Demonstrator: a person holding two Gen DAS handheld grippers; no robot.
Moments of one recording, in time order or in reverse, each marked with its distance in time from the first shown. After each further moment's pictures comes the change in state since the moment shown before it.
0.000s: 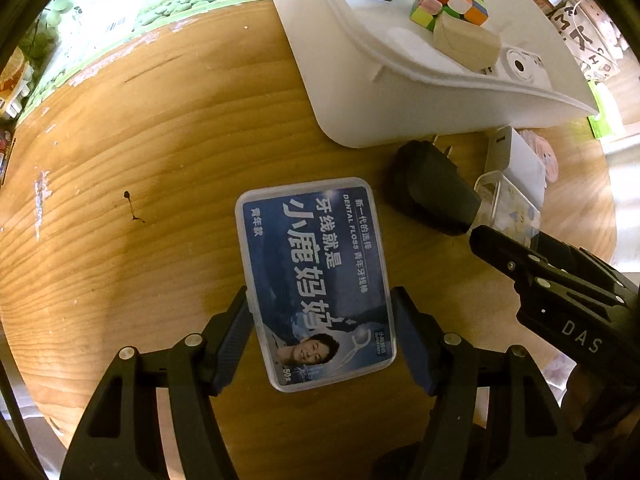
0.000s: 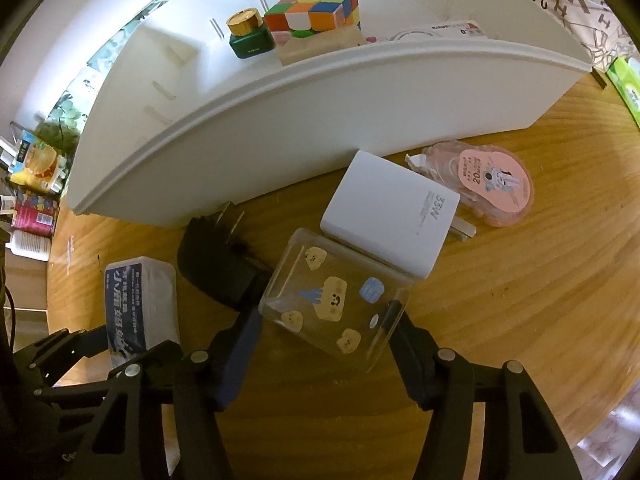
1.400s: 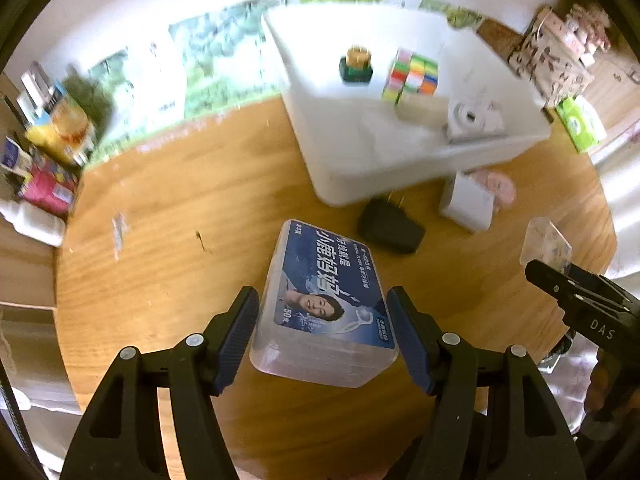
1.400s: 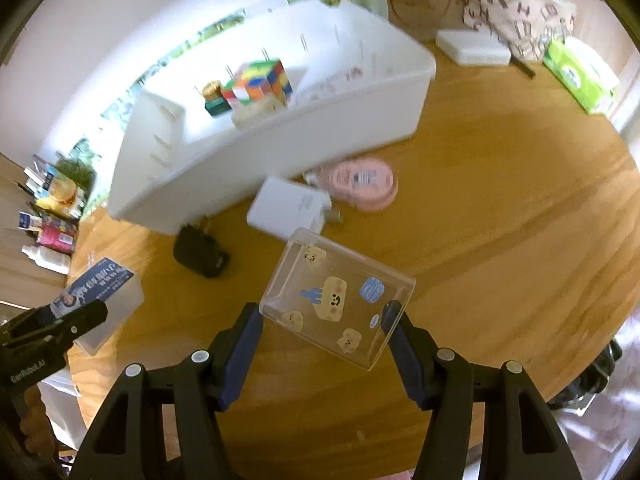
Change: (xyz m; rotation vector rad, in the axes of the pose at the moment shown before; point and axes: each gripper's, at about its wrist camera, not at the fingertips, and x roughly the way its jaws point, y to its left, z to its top) left arm -0.117 -0.022 -0.027 0.037 -0.220 0.104; right arm -0.081 -0.070 -0.023 0.055 -0.133 0.027
